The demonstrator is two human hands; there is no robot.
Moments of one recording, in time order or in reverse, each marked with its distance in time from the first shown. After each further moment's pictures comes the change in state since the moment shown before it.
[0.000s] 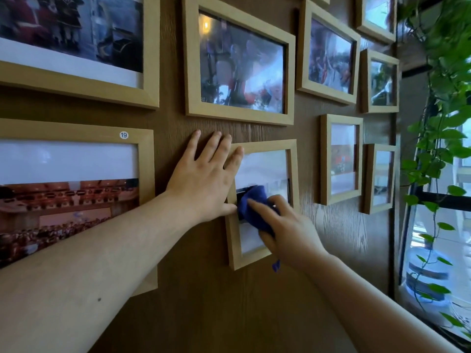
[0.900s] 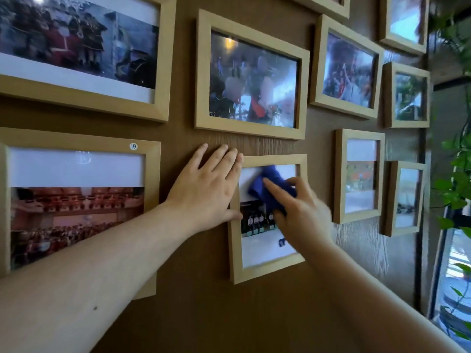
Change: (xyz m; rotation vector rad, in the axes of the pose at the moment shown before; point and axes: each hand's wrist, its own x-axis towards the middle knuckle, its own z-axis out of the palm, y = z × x) left_hand -0.002 0.000 -0.014 0.016 -0.028 -0.032; right_hand 0.043 0.022 -0.019 -0.025 0.218 0.047
